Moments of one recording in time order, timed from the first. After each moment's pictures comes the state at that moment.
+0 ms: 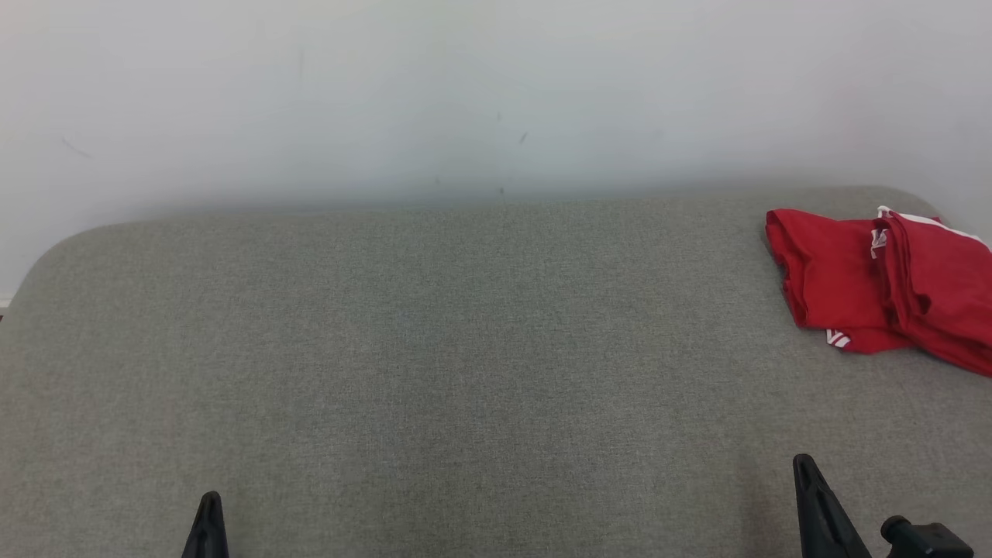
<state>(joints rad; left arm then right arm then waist) 0.08 0.05 0.10 0.18 -0.14 -0.09 -0.25 0.07 -0.12 0.02 0.23 0.25 0.13 -0.26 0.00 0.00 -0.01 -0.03</state>
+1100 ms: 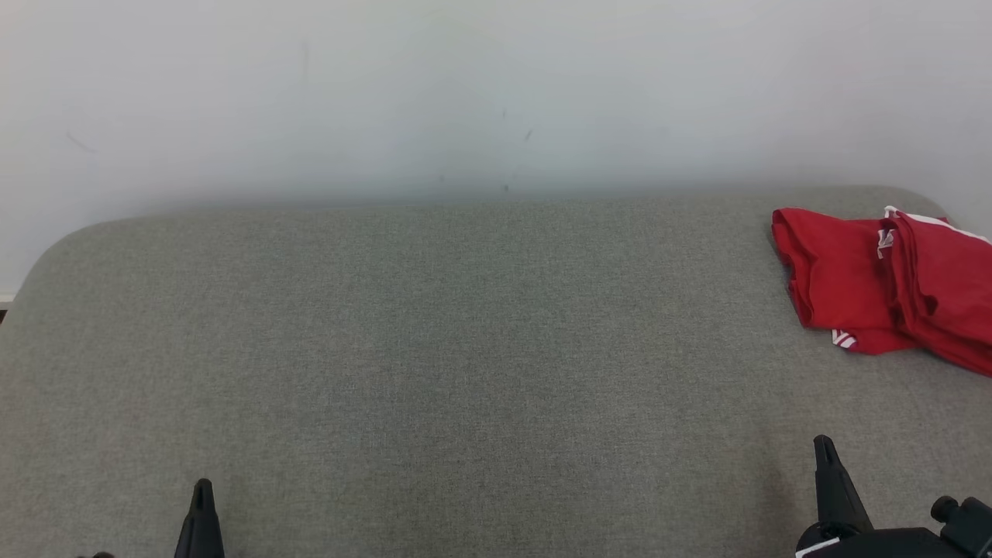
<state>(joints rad) 0.03 0.05 0.10 0.21 -0.72 -0.10 -0.11 0.01 -0.09 -0.03 0.23 0.78 0.13 -0.11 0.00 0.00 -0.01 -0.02</state>
